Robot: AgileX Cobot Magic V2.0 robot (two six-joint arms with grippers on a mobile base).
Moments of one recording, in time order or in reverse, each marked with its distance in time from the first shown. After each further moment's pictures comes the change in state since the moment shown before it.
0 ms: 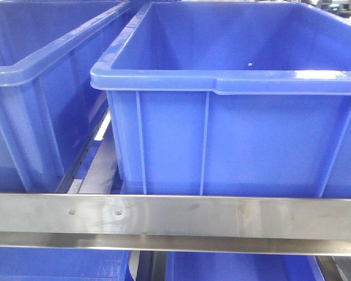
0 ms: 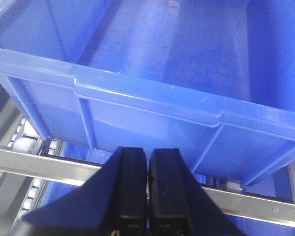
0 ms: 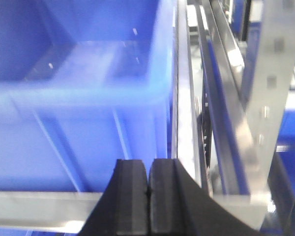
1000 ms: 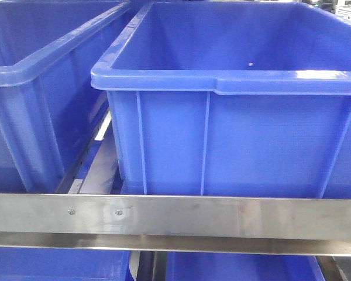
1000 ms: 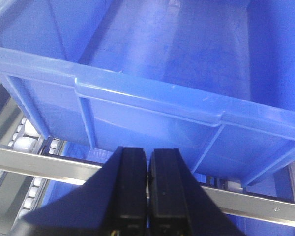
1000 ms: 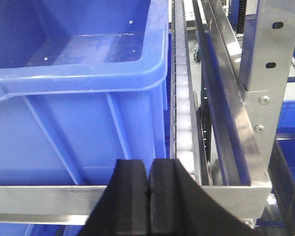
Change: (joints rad) left arm 0.000 0.000 0.000 0.000 0.002 0.000; right arm -0.007 -0.016 0.017 0.008 0.007 0.000
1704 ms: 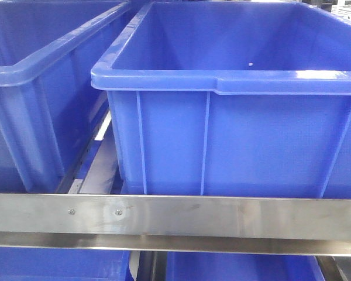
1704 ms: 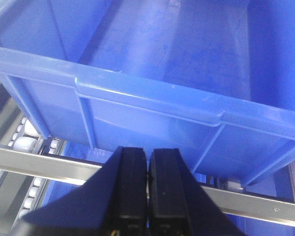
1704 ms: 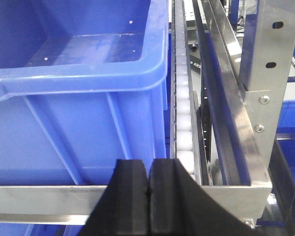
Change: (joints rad) left arm 0.000 0.000 0.000 0.000 0.000 0.000; right arm 0.000 0.000 0.000 0.001 0.000 0.000
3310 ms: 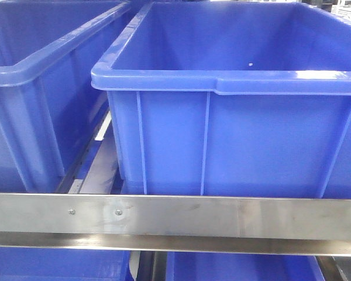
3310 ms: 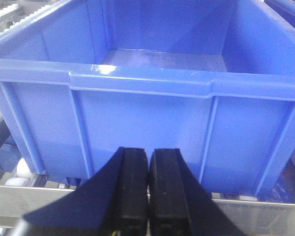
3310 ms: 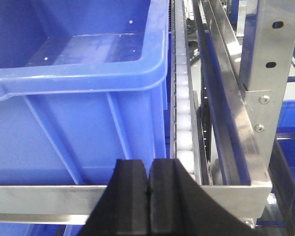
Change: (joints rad) left arm 0.000 -0.439 0.413 0.113 -0.309 0.000; right arm 0.000 0.000 0.000 0.000 0.002 0.000
